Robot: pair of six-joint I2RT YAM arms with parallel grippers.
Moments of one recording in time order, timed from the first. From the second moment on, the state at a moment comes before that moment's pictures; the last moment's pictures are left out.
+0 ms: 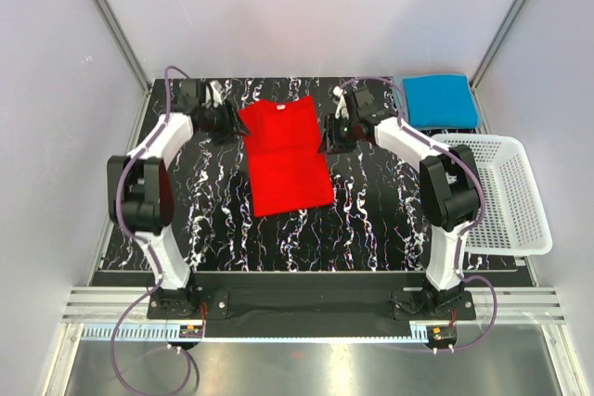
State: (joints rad) left arm -0.05 1.90 1.50 -0.53 0.46 -0.44; right arm 0.41 1.98 1.52 -0.42 -0.34 0.35
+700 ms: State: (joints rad) left arm -0.26 1.41 0.64 -0.31 0.37 -0.60; right arm 0.42 1.86 1.15 -0.50 -0.41 0.40
